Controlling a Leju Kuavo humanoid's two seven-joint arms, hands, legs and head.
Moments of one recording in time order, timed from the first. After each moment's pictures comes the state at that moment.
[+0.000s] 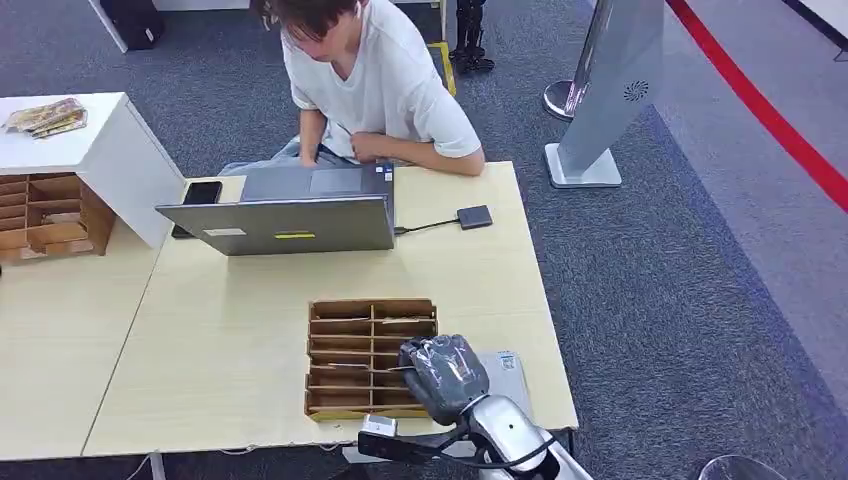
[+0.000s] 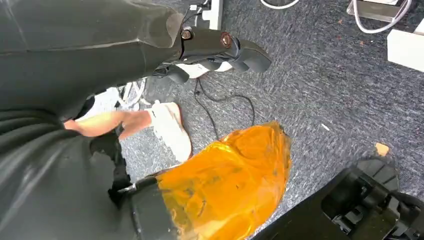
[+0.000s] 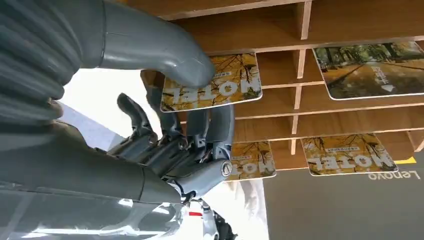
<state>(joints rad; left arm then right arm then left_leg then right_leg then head) -0.18 -0.19 0.02 -0.31 -1.15 0.15 0.16 -0.19 -0.02 0.75 -1.27 1.16 -0.20 -0.03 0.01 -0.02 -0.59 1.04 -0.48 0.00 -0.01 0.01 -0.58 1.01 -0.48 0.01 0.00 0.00</state>
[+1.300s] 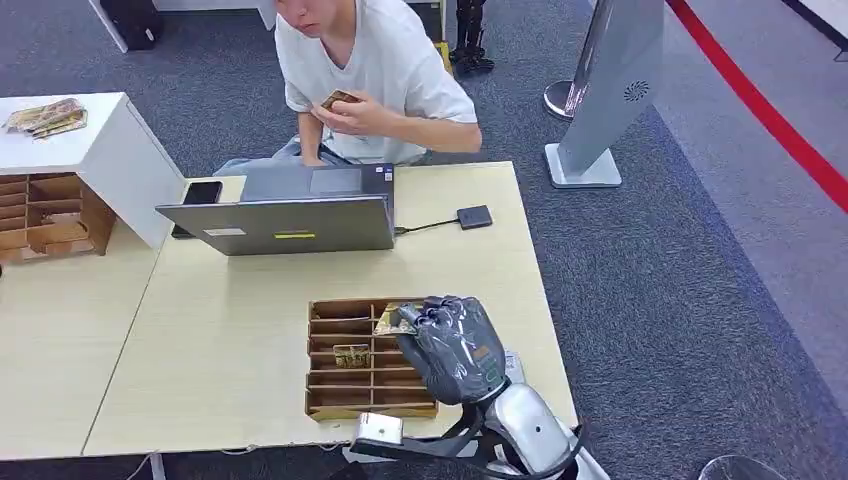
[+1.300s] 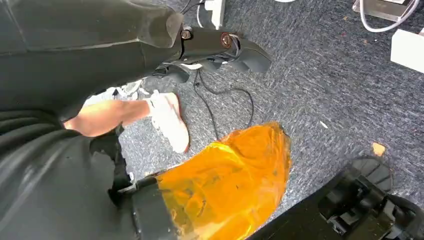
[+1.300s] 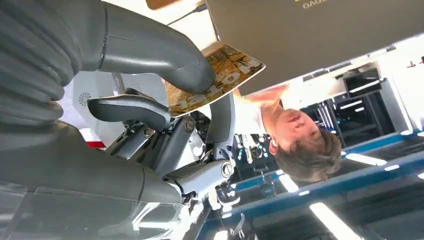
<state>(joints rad) -0.17 -0.19 0.02 -0.31 -1.10 0.17 0.15 -0.17 -0.02 0.72 -1.59 1.20 -0.33 -0.09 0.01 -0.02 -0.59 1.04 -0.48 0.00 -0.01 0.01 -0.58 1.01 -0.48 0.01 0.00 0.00</state>
